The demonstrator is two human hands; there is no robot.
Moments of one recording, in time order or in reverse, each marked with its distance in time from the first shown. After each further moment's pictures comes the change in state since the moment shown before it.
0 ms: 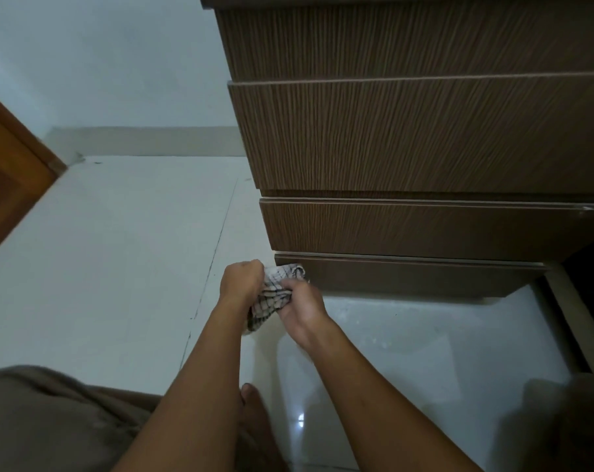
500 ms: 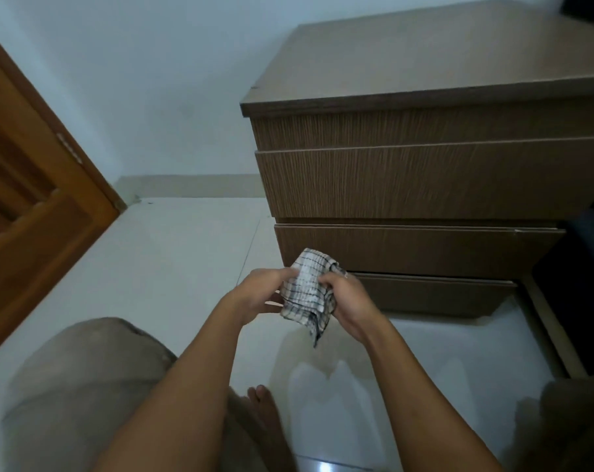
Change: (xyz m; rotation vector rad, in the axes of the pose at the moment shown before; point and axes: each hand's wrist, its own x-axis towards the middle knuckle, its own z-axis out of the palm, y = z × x) left_hand -0.091 0.036 -0.039 -0.114 -0.361 0.047; right_hand -0.093 -0.073 -0.028 -0.385 -0.182 -0.242
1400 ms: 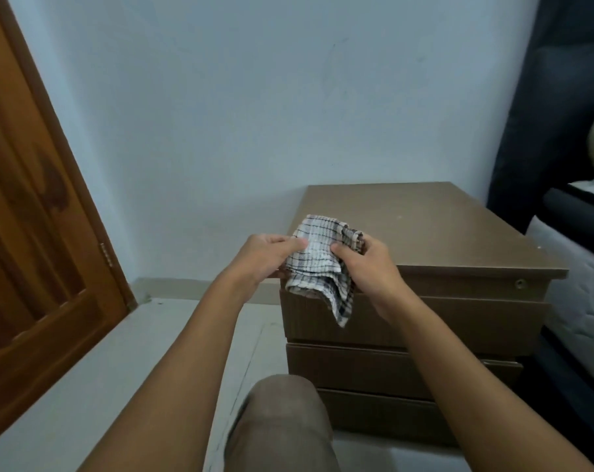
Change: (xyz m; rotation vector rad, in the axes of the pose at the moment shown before) left_hand -0.120 0.217 -0.066 -0.024 0.105 0.660; right_hand -0.089 -0.242 0.077 -0.410 0.032 -0.697
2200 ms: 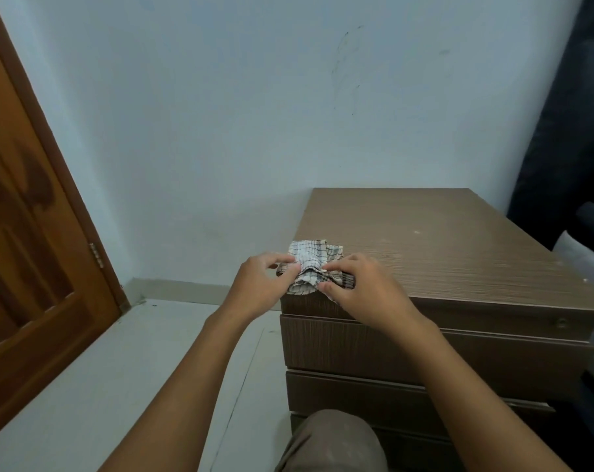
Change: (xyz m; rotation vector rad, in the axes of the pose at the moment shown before) left_hand 0.049 -0.039 -0.006 0.468 0.204 0.232; right_hand 0.045 0.013 0.002 -0.925 -0.152 -0.182
